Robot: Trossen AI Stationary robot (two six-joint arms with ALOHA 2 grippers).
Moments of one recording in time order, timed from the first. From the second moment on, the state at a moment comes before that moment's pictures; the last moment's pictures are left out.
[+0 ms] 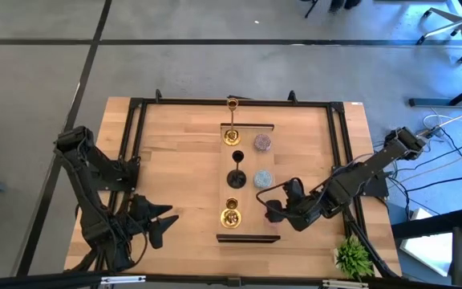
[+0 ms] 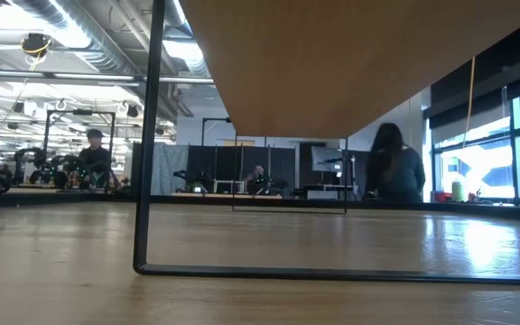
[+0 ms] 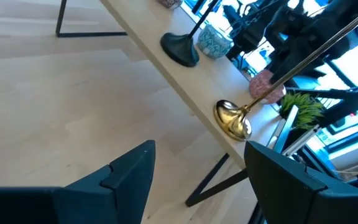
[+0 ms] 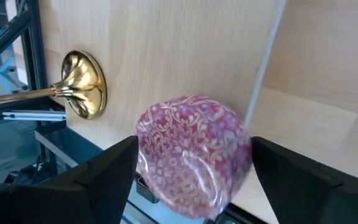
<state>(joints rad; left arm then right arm) -1.10 1.51 1.19 -1.15 -1.19 -2.16 0.62 1.47 1.21 -0.76 0.26 1.95</state>
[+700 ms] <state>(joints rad) -1.10 1.51 1.19 -1.15 -1.19 -2.16 0.62 1.47 1.25 -0.79 0.28 1.93</state>
